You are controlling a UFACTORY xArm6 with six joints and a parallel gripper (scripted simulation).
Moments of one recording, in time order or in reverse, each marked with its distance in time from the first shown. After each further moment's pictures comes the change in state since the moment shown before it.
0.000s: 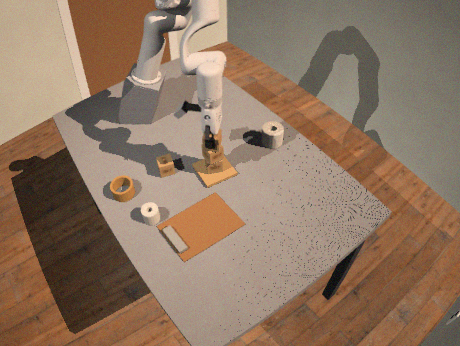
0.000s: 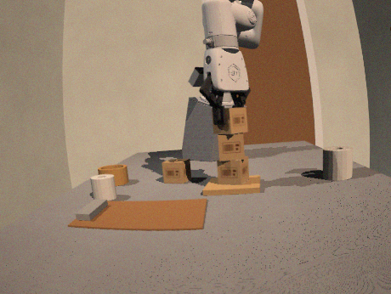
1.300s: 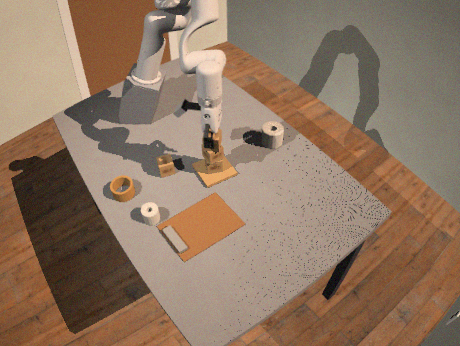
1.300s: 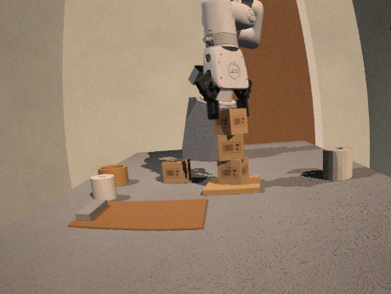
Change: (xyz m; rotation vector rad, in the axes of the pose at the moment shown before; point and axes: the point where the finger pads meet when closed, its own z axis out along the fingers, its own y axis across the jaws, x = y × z) arm 0.001 0.001 -0.005 -0.003 0.001 0.000
